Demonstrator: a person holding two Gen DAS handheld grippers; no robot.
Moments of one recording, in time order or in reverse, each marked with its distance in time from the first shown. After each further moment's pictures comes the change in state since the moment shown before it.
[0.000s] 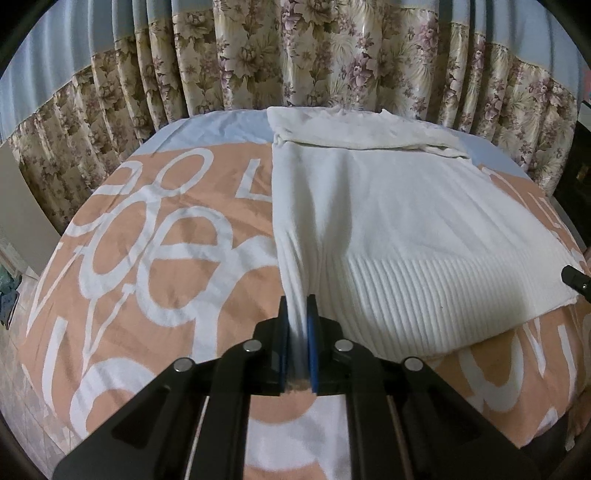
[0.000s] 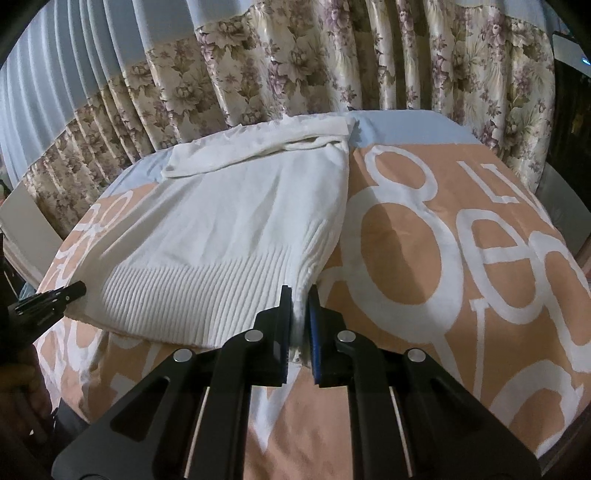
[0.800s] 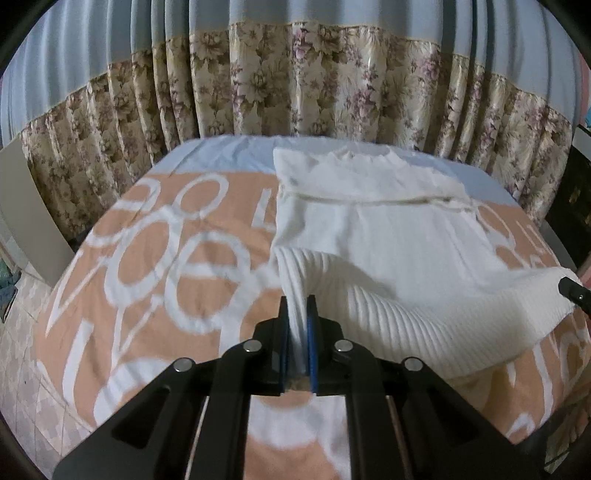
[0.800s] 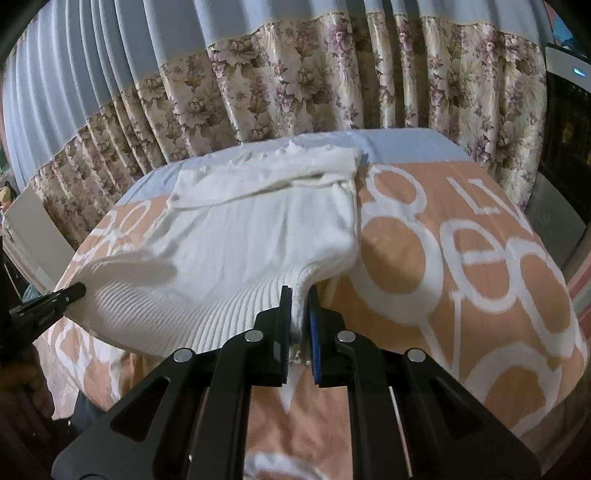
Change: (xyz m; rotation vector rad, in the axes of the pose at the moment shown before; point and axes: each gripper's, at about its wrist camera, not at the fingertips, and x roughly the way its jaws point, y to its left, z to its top) left arm -0.045 0.005 0.021 -0.043 -0.084 -0.010; right arm -0.044 0.014 0.015 -0.006 -0.050 0.007
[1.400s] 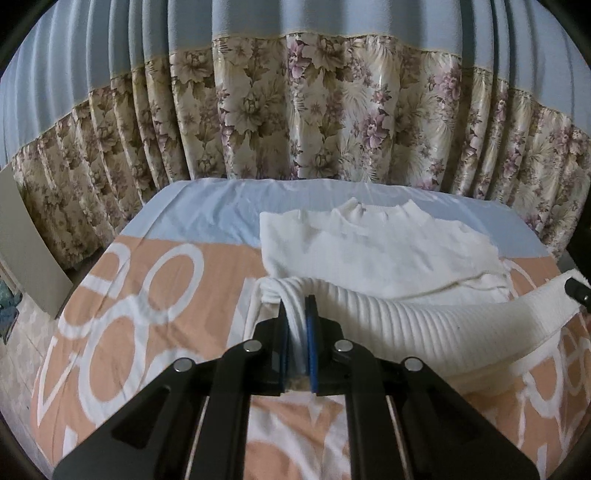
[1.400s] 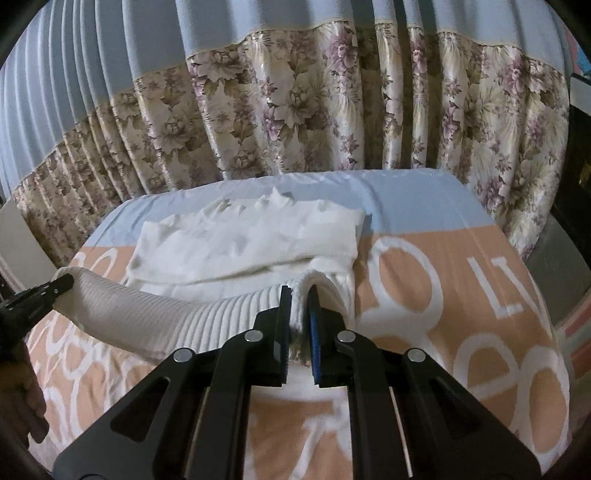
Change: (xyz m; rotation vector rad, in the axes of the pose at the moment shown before) left arm 0.096 -0.016 0.120 0.013 -0.053 0.038; right arm 0.096 -0.015 0.119 -0.037 -0.036 -0.060
